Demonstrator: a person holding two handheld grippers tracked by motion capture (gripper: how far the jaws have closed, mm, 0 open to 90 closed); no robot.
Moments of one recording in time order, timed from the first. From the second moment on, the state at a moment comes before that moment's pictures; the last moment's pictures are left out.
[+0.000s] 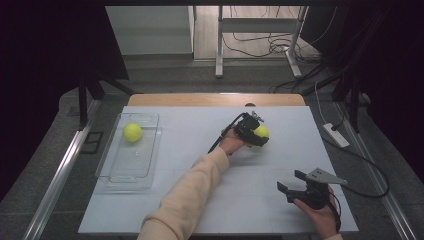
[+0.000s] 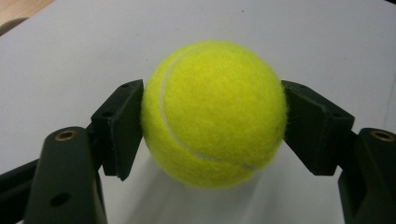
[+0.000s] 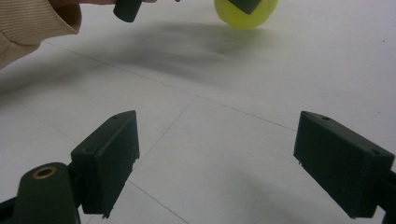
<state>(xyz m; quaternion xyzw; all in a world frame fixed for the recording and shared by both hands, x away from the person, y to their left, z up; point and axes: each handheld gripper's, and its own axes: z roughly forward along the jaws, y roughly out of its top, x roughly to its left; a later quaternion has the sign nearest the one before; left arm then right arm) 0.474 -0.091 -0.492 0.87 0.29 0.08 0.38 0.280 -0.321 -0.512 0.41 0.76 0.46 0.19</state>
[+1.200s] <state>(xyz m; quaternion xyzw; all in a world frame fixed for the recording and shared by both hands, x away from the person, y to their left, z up) 0.437 -0.033 -0.473 0.85 0.30 0.10 0.41 0.280 -0.316 -0.513 0.41 0.77 0.45 0.20</state>
